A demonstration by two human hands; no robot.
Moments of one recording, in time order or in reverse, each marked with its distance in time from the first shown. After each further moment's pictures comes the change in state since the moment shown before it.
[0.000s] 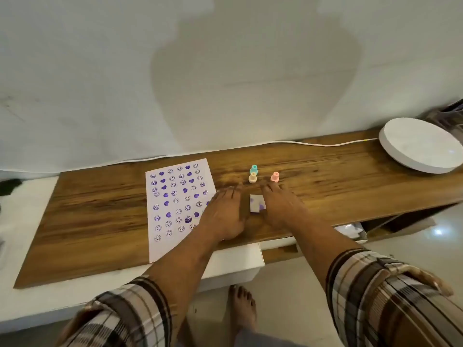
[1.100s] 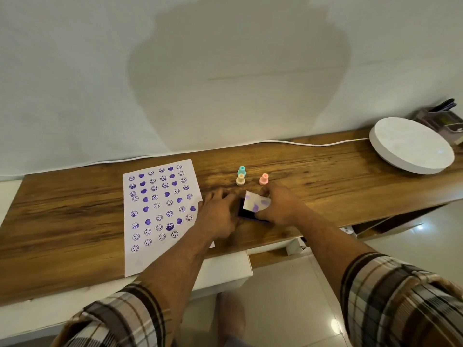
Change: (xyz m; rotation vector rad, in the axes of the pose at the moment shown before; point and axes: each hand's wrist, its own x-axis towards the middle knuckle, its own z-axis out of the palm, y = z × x) left_hand 0.047 -0.012 0.039 -0.048 -0.059 -0.051; right_hand 0.019 0.040 0.000 0.400 -0.065 0.254
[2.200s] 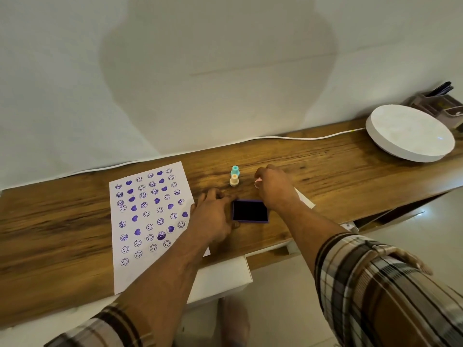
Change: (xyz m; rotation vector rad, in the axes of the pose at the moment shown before) left_hand 0.012 -0.002 0.002 0.047 0.013 -0.016; right_hand 0.043 -0.013 -0.003 -0.185 0.249 0.033
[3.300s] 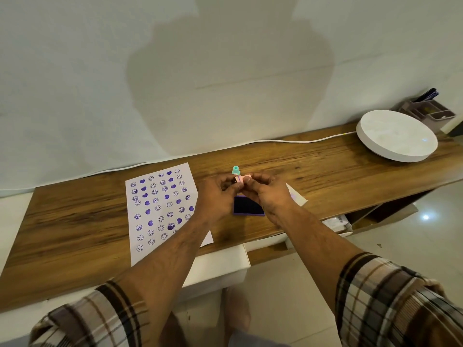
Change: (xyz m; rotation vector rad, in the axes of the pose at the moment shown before) left_hand -0.047 0.059 -0.074 -0.830 0.224 -0.047; right_hand -0.080 -0.016 -0.031 1.563 -0.153 0.241
